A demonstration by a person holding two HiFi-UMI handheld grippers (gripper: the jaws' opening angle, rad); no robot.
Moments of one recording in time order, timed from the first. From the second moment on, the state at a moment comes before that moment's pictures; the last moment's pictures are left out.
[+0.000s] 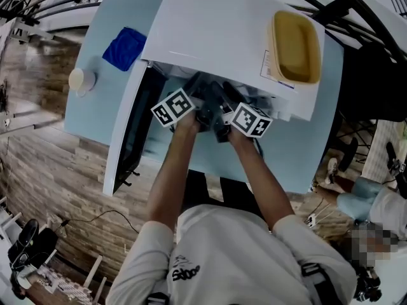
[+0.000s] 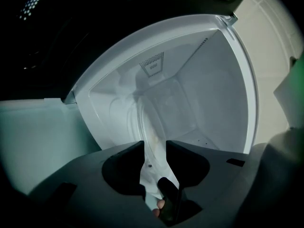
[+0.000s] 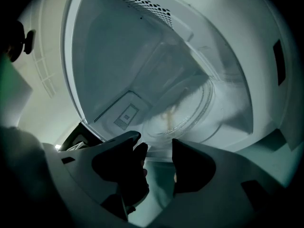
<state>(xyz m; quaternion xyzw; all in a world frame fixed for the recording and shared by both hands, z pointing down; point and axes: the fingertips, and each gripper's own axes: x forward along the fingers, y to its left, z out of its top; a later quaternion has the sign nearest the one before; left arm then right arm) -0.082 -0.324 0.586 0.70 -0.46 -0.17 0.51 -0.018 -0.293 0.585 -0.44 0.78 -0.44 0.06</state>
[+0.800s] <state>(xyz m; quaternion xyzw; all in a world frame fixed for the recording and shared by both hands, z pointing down) -0.085 -0.326 0.587 0.70 -0.44 -0.21 0.52 -0.015 -0.302 0.583 -0.43 0.71 -0.54 0.15</state>
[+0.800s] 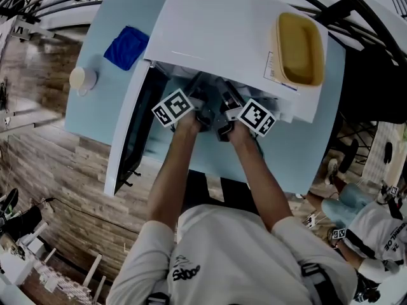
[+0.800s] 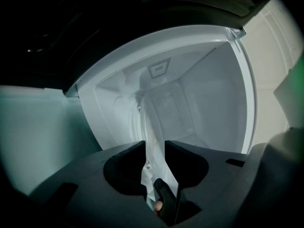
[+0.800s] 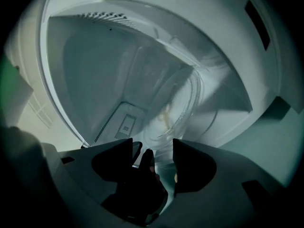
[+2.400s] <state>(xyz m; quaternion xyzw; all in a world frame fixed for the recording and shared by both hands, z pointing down) -0.101 -0.348 0.599 0.67 -0.53 -0.09 0.51 0.010 -0.311 0.575 -0.44 0.67 -0.55 0.25</state>
